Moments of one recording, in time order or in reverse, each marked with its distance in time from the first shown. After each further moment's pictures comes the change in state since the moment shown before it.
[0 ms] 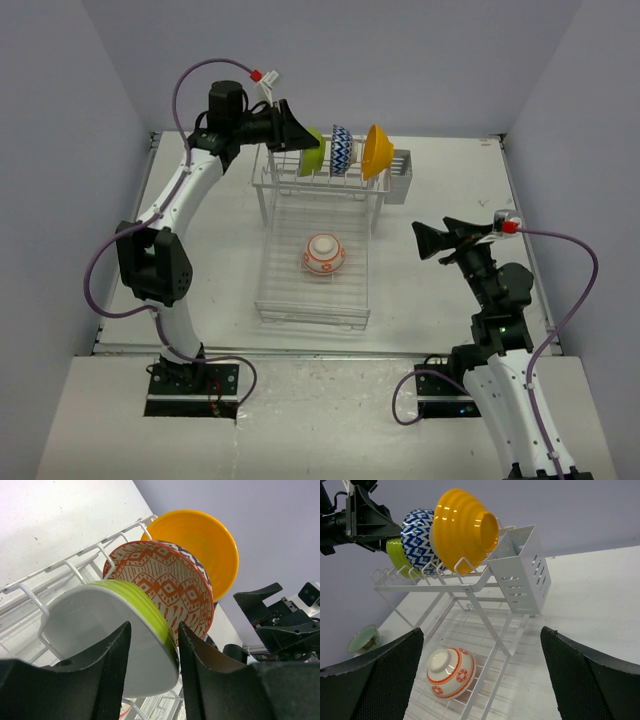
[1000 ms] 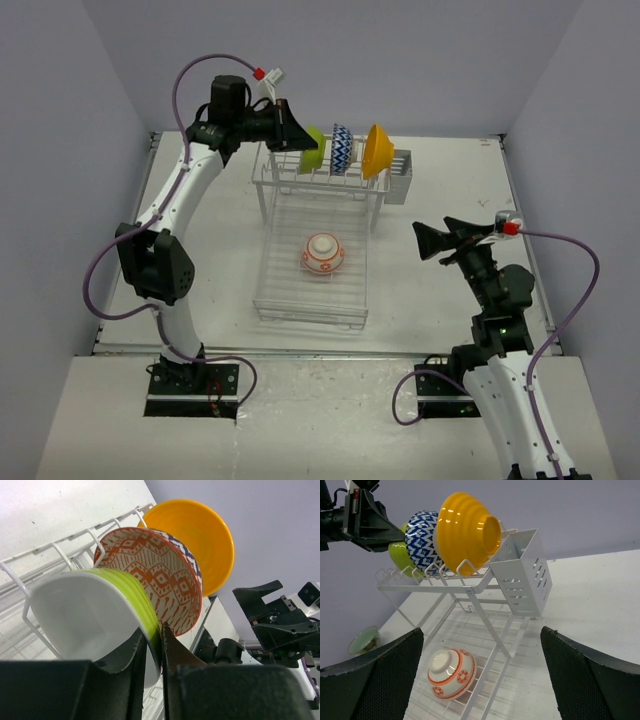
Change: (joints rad) left arm -0.010 0.017 0.114 -0.191 -0.039 0.050; right arm 0.000 -0.015 0.000 0.001 0.001 0.000
